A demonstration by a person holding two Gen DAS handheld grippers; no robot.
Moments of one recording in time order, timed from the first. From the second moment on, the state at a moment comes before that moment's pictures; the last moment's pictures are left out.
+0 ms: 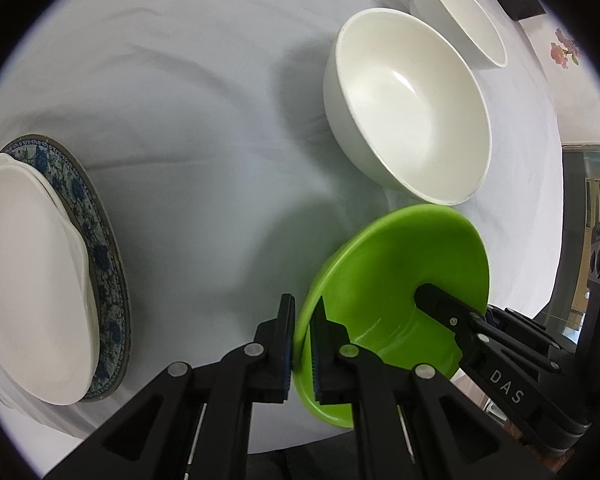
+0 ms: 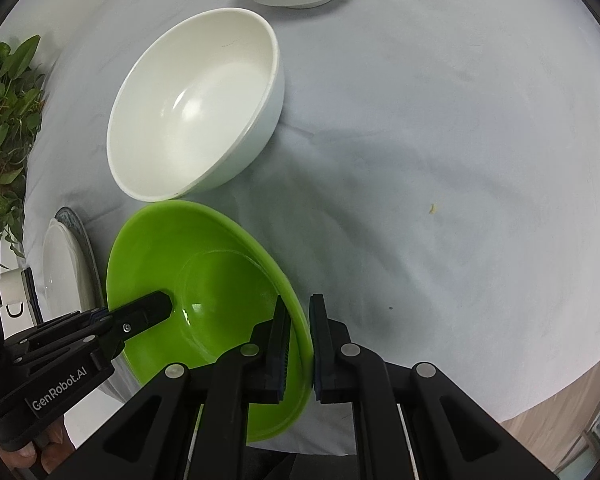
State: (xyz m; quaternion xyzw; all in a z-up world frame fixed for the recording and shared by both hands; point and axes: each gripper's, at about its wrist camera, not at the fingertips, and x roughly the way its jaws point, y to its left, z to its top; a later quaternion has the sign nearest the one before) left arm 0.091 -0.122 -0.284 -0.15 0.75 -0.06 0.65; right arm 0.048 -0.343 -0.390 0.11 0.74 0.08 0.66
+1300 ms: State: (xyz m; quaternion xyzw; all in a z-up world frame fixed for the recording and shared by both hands) left arm -0.040 -0.051 -0.046 -0.09 0.48 0.00 0.87; right arm -0.068 -0.310 -0.121 -0.05 0.55 0.11 0.83
